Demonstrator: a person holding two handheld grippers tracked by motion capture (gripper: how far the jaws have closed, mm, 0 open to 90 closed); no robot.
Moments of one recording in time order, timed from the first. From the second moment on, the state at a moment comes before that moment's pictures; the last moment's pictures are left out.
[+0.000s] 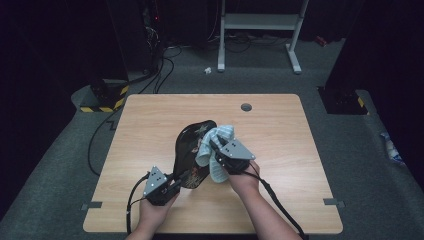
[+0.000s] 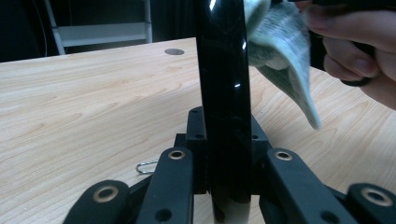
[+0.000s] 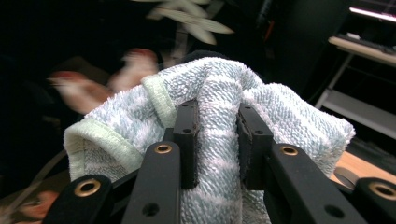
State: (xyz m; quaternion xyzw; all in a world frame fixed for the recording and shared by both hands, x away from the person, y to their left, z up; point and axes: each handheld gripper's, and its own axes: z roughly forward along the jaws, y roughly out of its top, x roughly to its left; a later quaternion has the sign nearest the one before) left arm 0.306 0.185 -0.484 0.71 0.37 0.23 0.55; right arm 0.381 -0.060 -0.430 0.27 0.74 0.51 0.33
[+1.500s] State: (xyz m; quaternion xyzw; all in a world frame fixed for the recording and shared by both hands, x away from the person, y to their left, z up) left arm 0.307 0.186 -0.484 0.71 0.37 0.23 0.55; right arm 0.357 -0.052 -0.460 0.27 0.76 0.52 0.30
